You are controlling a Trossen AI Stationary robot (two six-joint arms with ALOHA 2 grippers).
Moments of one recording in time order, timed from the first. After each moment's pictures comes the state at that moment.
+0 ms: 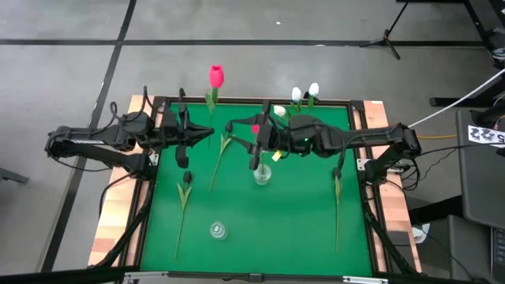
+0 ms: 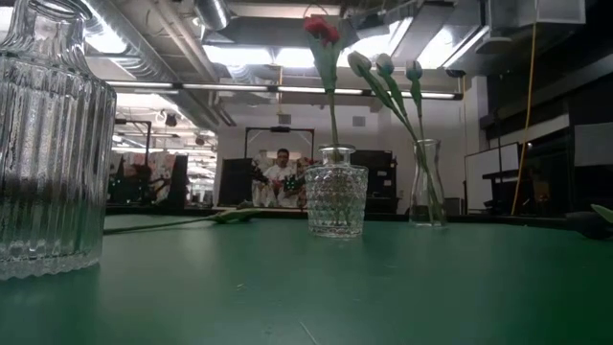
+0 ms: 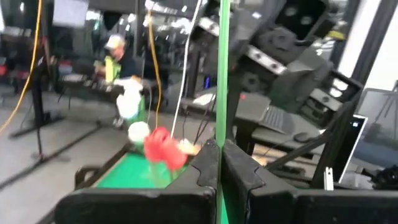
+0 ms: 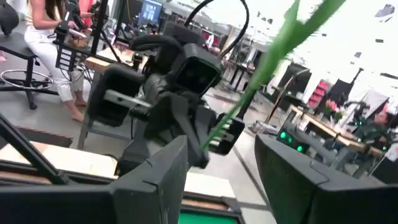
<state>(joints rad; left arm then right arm) 0.01 0.77 0.81 0.02 -0.18 -0.13 0.10 1.66 1.62 0.11 0.26 -0.39</state>
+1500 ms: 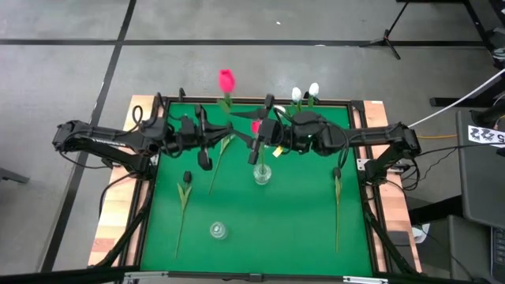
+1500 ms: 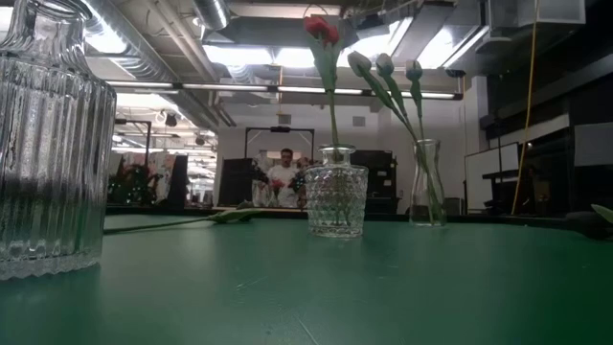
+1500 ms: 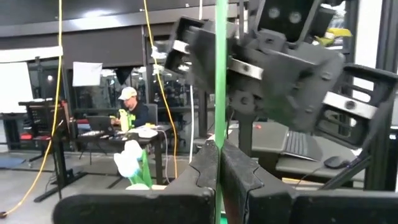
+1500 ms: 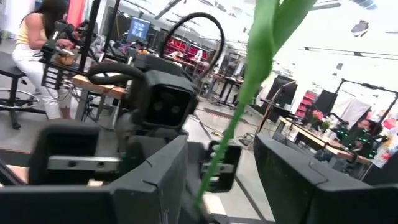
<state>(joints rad) -0.04 1.03 0.81 0.45 -0.26 0.08 0.09 1.66 1.64 0.19 0.28 -0.40</state>
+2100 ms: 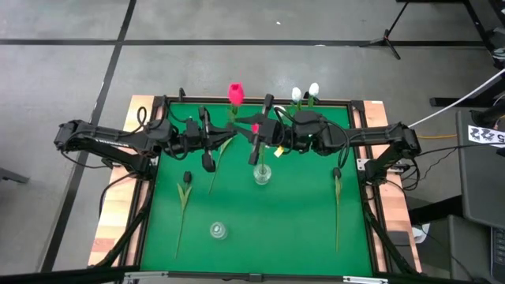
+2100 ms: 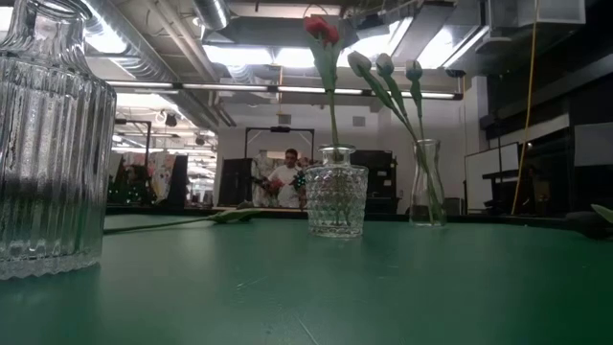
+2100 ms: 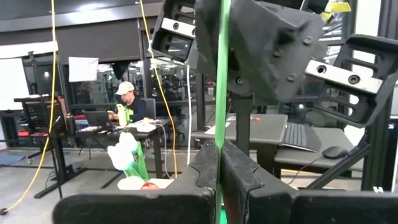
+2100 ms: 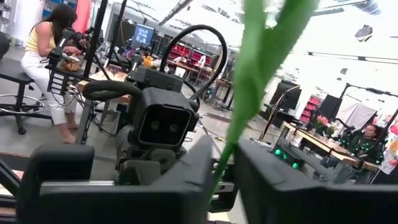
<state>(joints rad) -0.05 1.06 0.81 0.46 -0.26 0.09 0.08 1.66 1.64 0.21 0.25 -0.39</state>
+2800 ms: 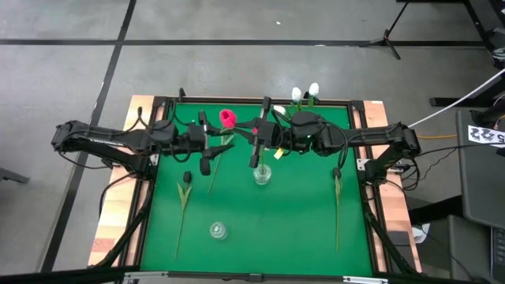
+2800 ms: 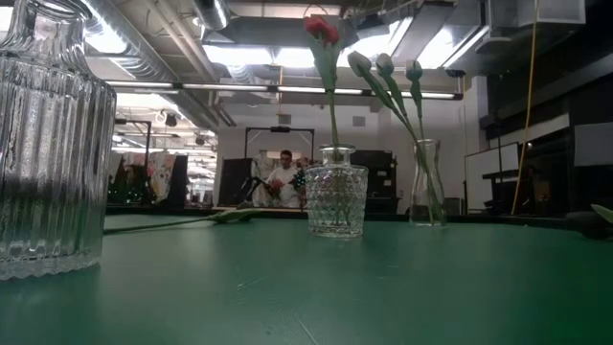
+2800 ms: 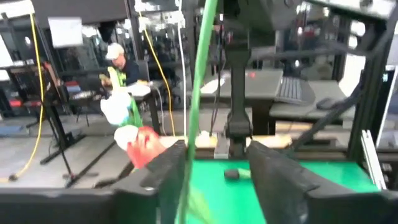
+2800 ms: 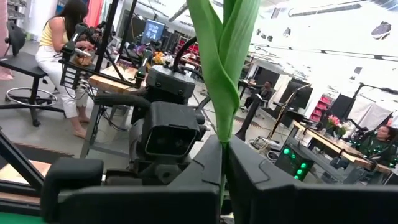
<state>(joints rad) -0.05 1.01 0.81 0.21 -0.23 0.09 0.08 1.66 1.63 0.18 0.22 -0.40</state>
